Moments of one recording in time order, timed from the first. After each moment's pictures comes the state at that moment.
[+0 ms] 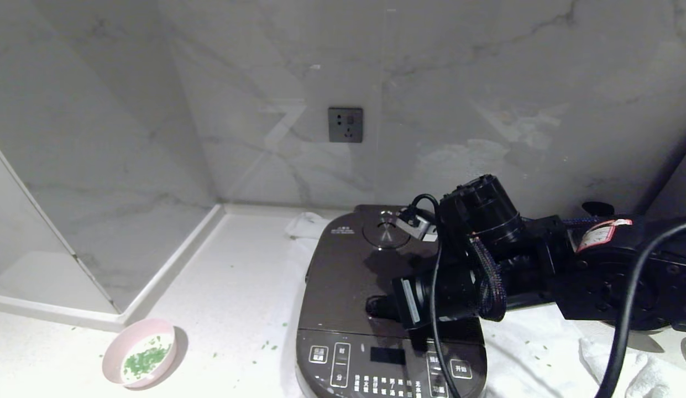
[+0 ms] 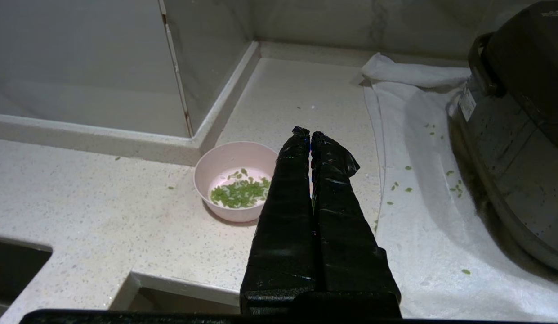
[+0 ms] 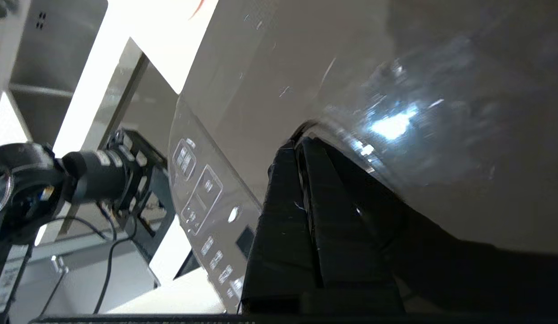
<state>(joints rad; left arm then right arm) 0.00 0.00 0.00 -0.04 0.00 -0.01 0.69 1.79 -1.04 0.02 0.36 0.38</state>
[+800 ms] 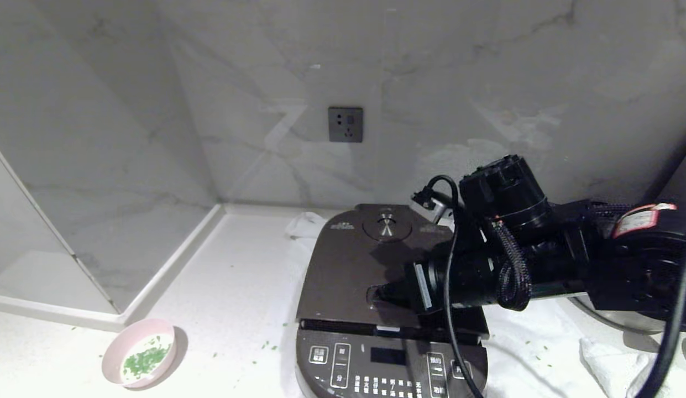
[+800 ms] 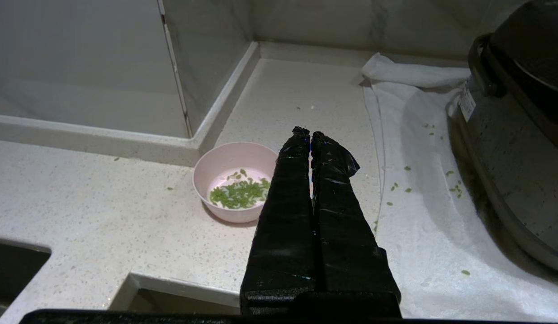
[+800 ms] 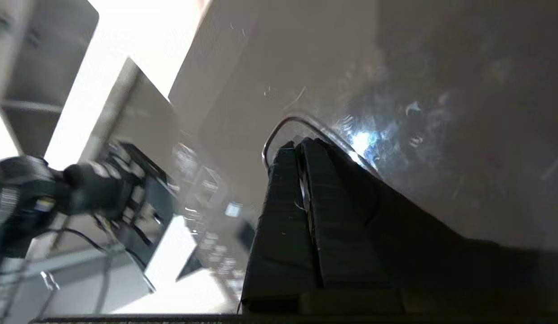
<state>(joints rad) 0.00 0.00 0.00 -0.04 0.00 -0.02 0.69 1.72 -1.07 0.05 0.31 0.38</state>
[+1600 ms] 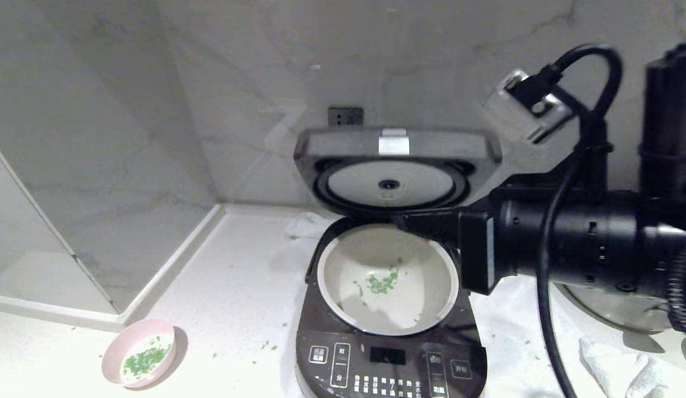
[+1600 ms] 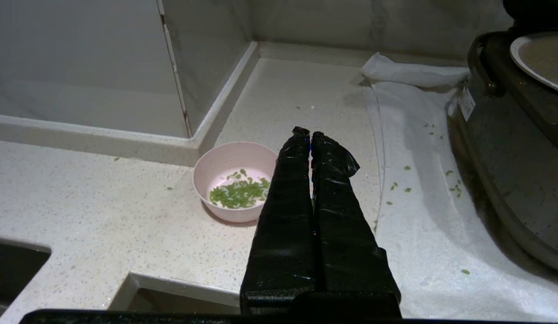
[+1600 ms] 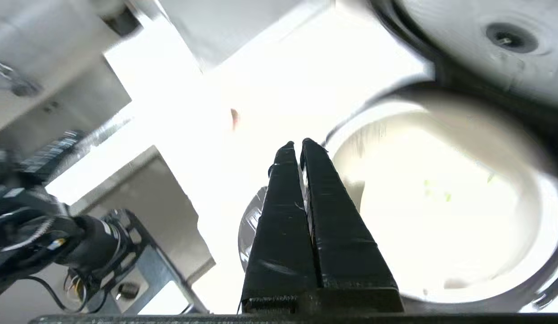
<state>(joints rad) 0.00 0.00 0.00 -0.04 0.00 -0.02 0.86 1.44 -1.10 -0.05 0.01 0.22</state>
